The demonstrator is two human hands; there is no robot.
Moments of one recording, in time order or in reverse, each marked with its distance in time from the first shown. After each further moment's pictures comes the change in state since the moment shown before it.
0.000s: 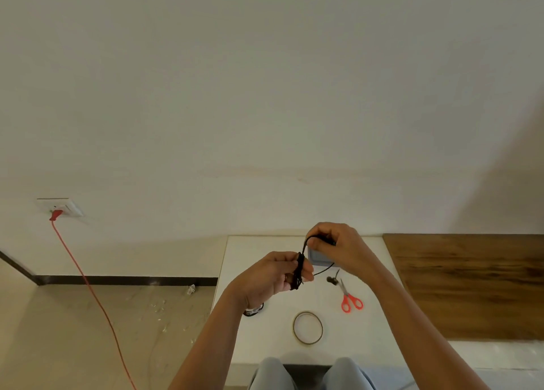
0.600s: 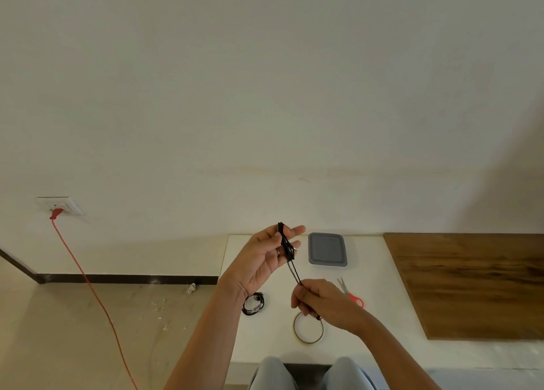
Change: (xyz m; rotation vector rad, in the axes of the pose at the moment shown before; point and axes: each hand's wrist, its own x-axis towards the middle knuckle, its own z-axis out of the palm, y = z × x) left_hand 0.004 0.018 -0.011 -0.383 0.124 0.181; right_hand -0.042 0.032 0.062 0.110 -0.356 0.187
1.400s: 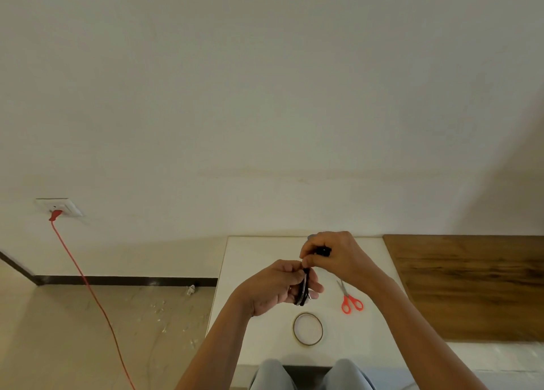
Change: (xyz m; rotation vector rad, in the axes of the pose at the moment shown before) left_hand -0.005 -0.031 0.002 0.394 -0.161 -0.273; right_hand 0.003 -0.052 -0.059 -0.217 0.288 -0.276
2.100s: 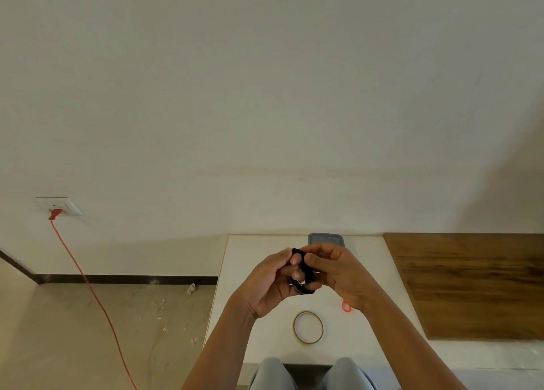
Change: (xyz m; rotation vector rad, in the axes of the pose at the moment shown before) left_hand -0.004 0.000 0.008 -0.506 0.069 0.143; right_hand -0.013 0.018 0.026 0.901 0.003 0.345
